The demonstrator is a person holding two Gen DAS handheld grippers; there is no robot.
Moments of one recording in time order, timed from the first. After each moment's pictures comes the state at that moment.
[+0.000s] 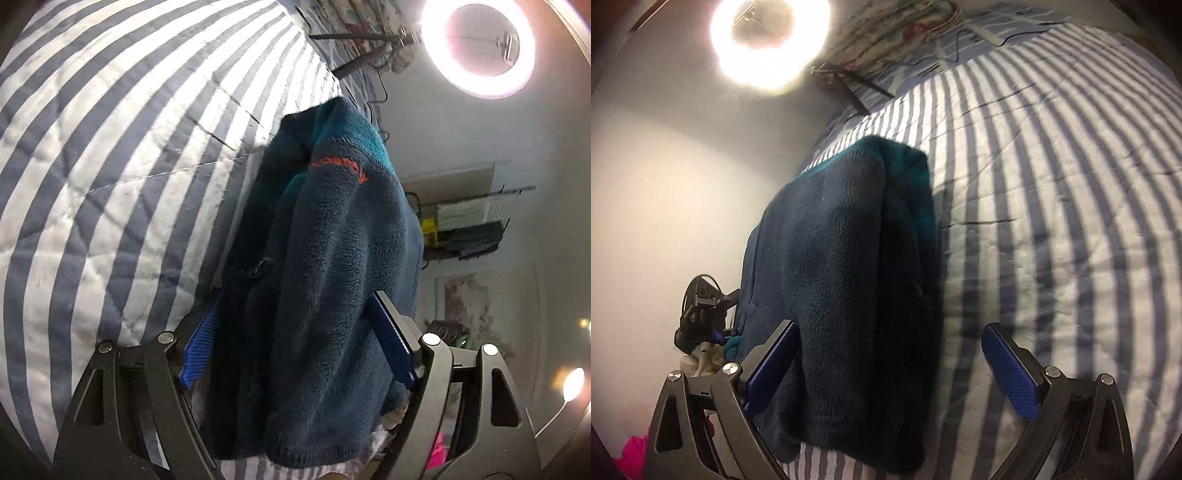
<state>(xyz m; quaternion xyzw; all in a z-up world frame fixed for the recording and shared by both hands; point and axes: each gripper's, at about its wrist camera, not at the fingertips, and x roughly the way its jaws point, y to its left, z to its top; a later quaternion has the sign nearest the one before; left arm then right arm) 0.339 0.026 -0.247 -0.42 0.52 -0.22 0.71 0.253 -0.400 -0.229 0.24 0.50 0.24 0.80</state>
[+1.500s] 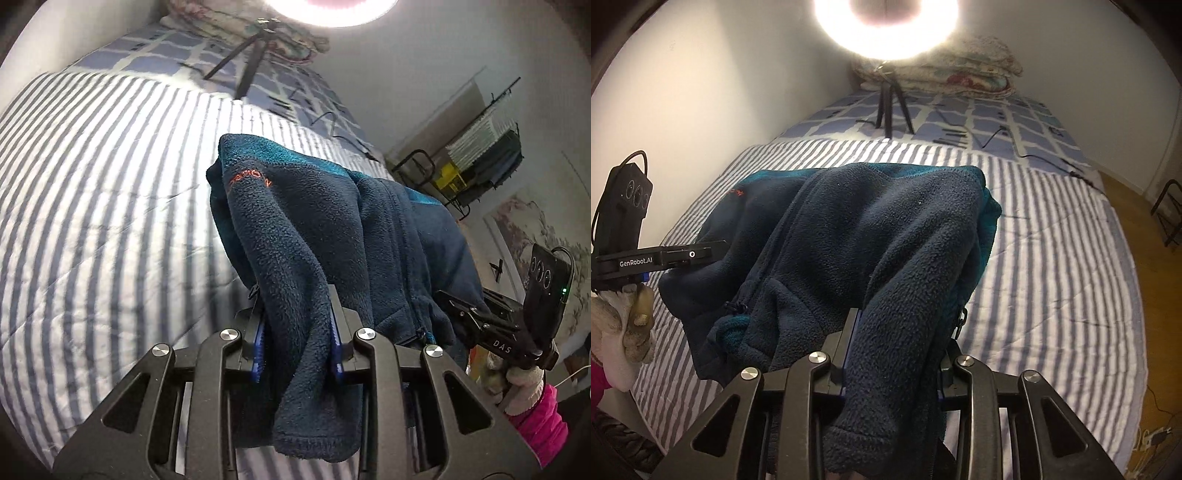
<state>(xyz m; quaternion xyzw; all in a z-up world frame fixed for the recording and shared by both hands) 0.356 -0.105 -0.157 -0.20 0.46 -0.24 0.83 0.234 -0.336 -0.123 -0.06 0.46 0.15 0.87</state>
